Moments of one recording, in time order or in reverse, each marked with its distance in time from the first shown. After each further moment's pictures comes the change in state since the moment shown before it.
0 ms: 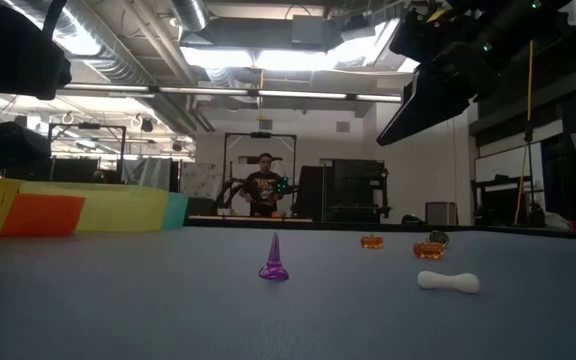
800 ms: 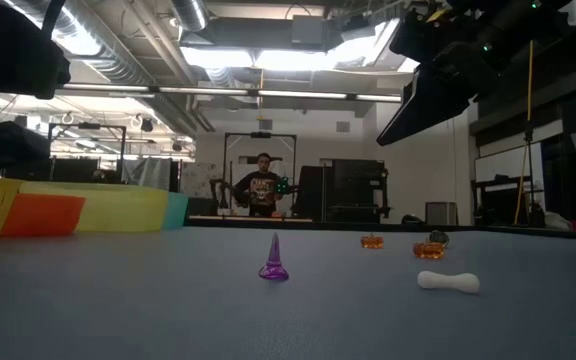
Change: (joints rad) left arm 0.000 0.000 0.000 -0.002 0.001 0.000; right arm 0.000 0.000 0.000 0.000 0.000 0.000
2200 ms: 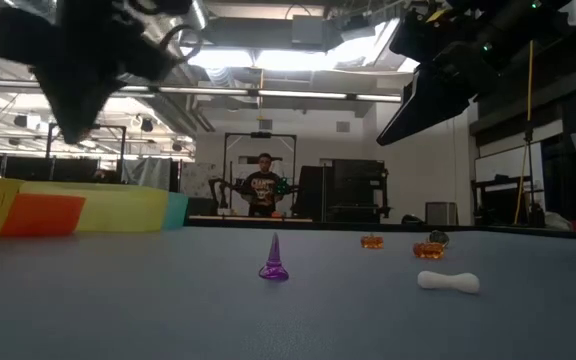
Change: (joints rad) left arm 0.445 -0.005 0.403 -1.055 -0.155 0.307; right arm 0.000 0.000 0.000 0.000 0.000 0.000
